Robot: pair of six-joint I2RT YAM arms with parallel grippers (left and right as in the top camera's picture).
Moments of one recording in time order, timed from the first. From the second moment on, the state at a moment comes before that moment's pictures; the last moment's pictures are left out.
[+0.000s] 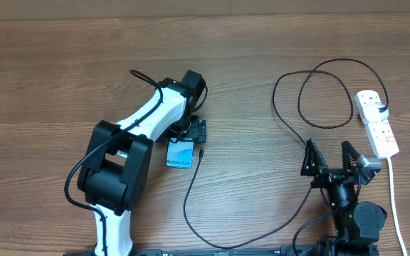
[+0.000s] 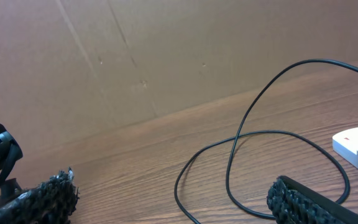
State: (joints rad) left arm -0.44 2.07 1.44 -1.00 -0.04 -0.44; right arm -0.13 0.01 0.02 -0.01 -0.21 0.34
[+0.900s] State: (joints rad) left arm -0.44 2.07 1.42 -0.99 0.01 -0.34; right arm -0.13 0.01 0.02 -0.01 -0.21 0.34
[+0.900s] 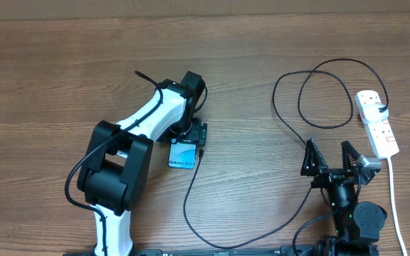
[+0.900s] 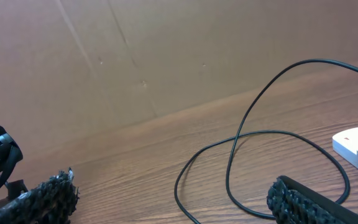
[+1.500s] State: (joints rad) left arm -0.44 2.07 1.42 -0.99 0.02 -0.34; right arm -0.13 0.01 0.02 -0.01 -0.21 0.34
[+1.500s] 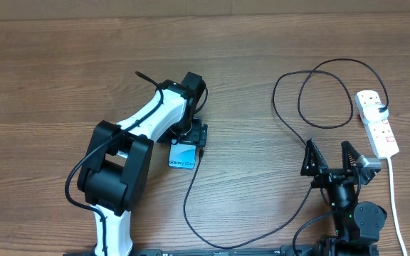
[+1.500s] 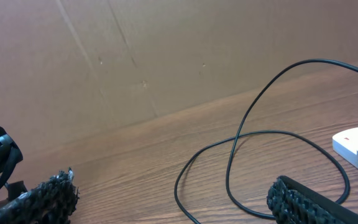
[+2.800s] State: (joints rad) left arm -0.27 2.09 1.44 -1.02 0.45 -0.23; right arm -0.13 0.01 0.02 -0.01 -0.21 0.34
